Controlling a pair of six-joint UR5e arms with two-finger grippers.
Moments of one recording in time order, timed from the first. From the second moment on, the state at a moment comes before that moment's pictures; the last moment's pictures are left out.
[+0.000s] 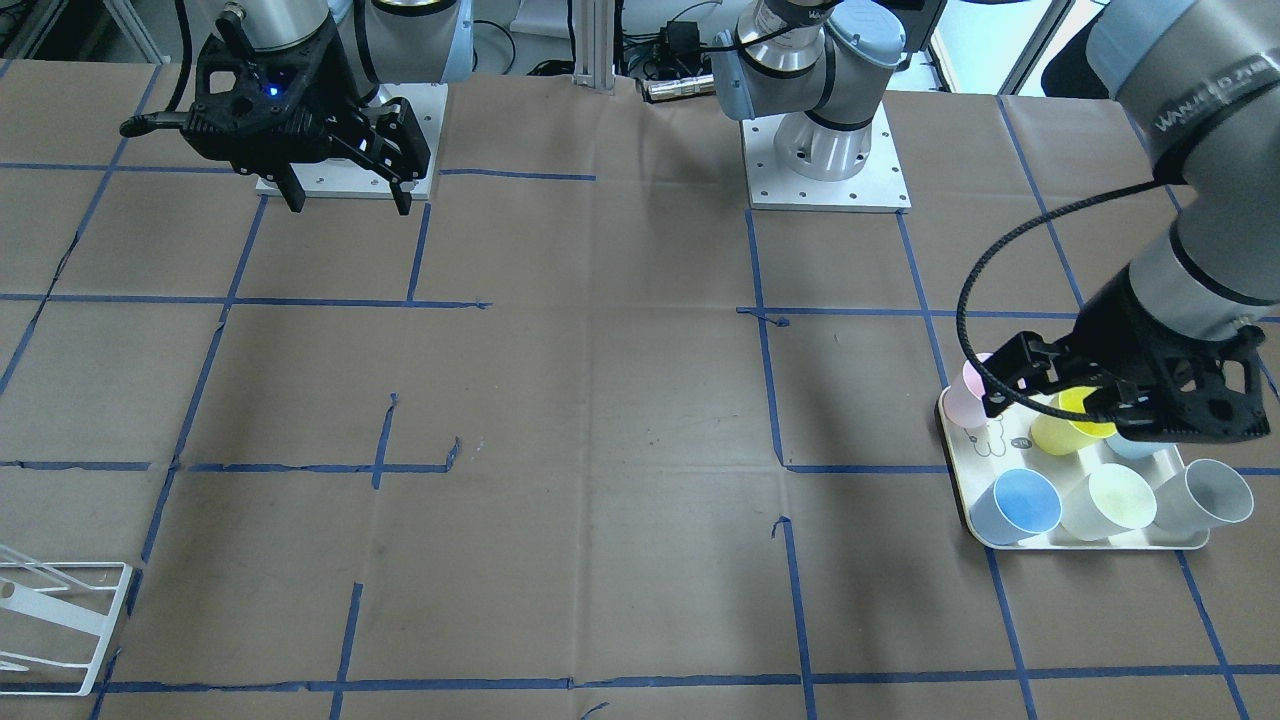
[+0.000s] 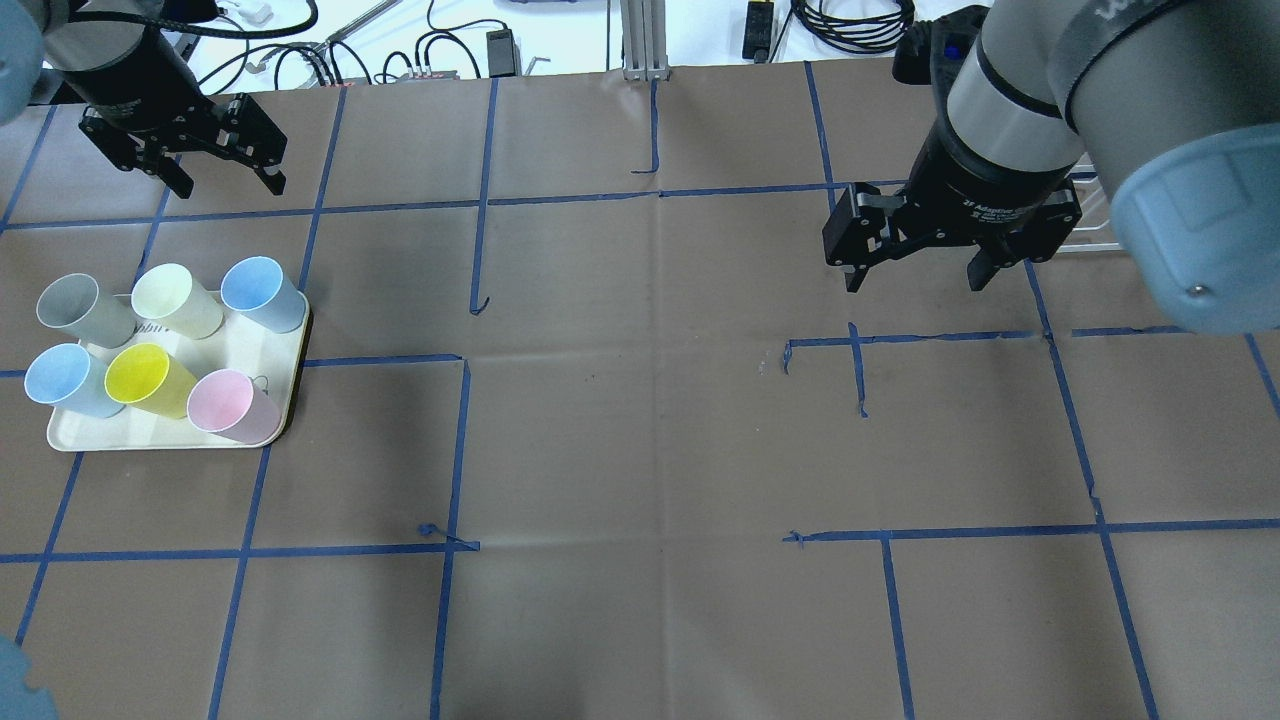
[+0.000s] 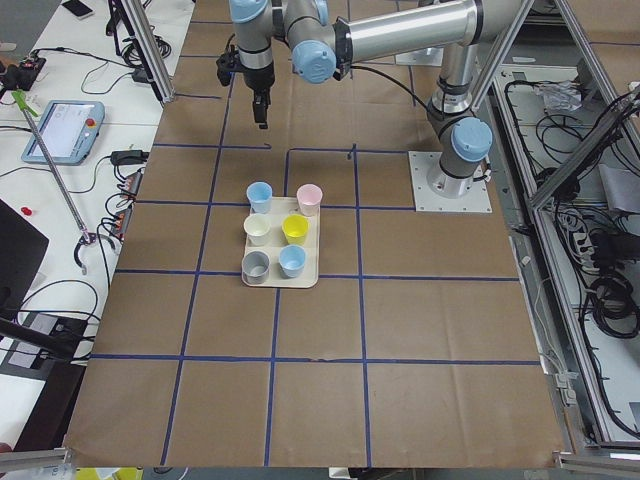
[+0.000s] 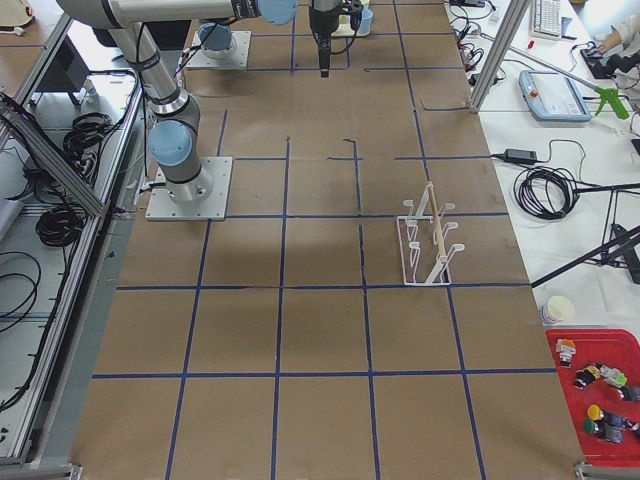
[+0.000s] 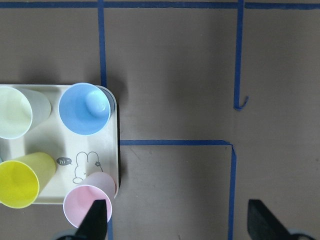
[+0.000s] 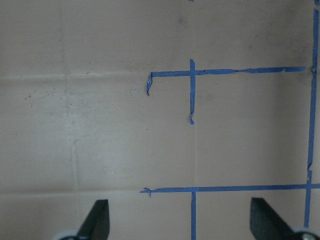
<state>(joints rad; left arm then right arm) -1.30 -1.84 -1.39 -1.48 1.57 0.30 1.65 -1.69 1.68 -1.60 -1.55 0.10</state>
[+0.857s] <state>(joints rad) -1.23 -1.95 -1.42 -1.42 1.57 0.33 1.65 -1.68 1.68 -1.60 -1.55 0.10</state>
